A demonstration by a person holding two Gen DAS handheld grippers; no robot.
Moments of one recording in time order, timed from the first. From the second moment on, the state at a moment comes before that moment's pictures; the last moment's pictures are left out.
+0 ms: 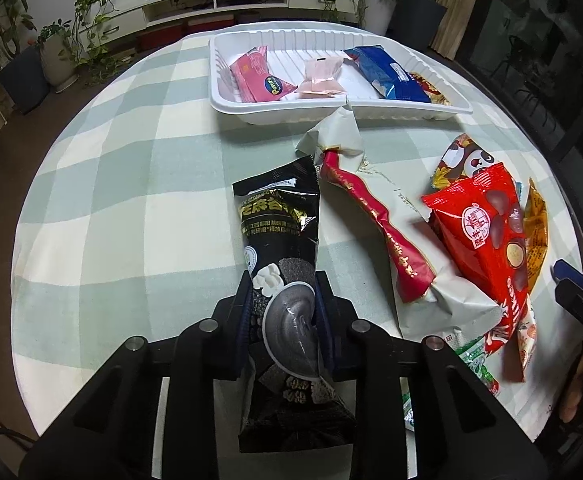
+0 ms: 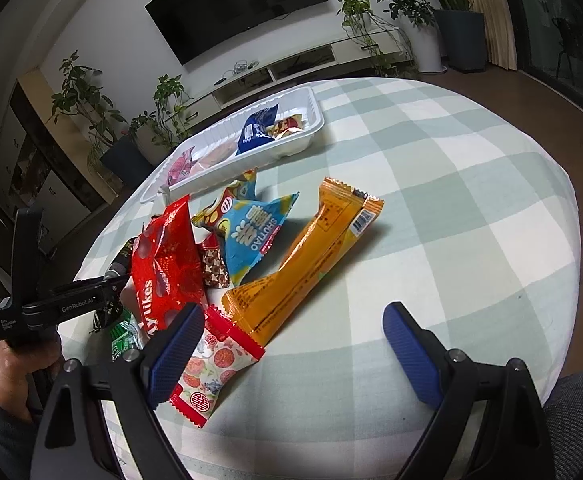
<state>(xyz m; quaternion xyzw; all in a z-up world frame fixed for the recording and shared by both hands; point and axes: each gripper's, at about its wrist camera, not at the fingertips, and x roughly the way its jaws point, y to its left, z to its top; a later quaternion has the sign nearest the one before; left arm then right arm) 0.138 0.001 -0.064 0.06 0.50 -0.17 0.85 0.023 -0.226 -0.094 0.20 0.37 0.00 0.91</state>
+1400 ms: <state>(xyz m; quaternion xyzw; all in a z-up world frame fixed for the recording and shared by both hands) 0.096 0.033 -0.064 -0.03 0.49 -0.21 0.85 0.084 -0.212 -0.095 0.02 0.47 -0.03 0.88</state>
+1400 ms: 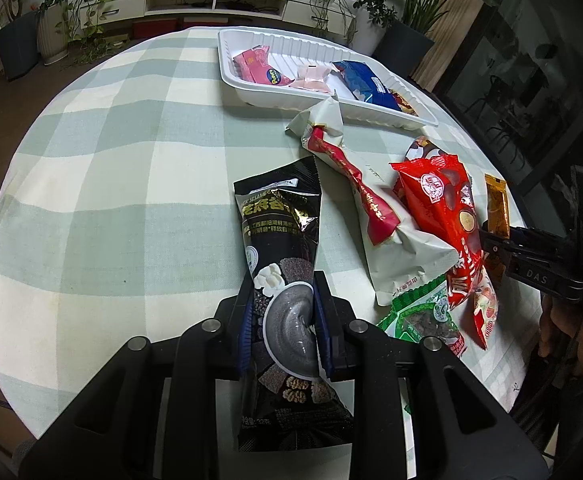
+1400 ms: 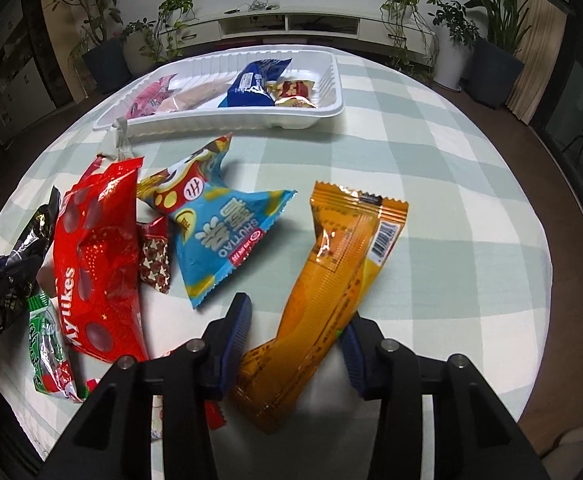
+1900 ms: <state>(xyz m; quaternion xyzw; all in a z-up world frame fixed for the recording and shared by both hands) 0.096 0.034 -0.065 -0.03 0.48 -0.21 0.85 0.073 -0.227 -0.094 0.06 0.45 -0.04 0.89</state>
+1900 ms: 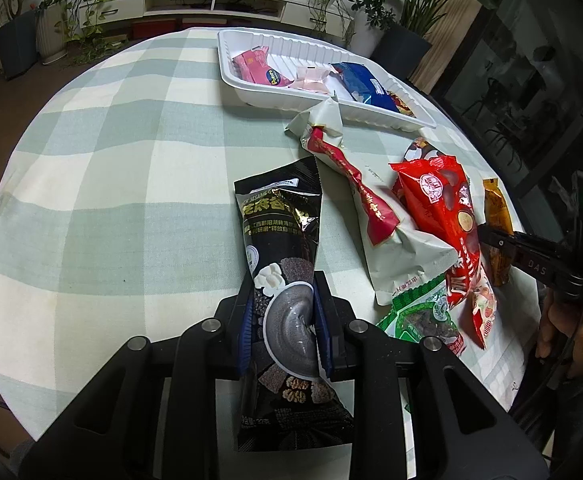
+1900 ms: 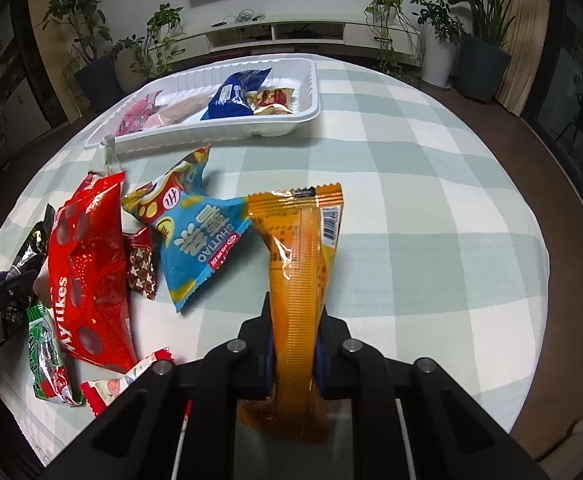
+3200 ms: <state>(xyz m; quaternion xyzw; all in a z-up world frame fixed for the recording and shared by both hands) 0.149 0.075 0.023 -0.11 0.41 -0.24 0.88 0.067 -0.328 -0.009 0.25 0.32 -0.03 0.91</state>
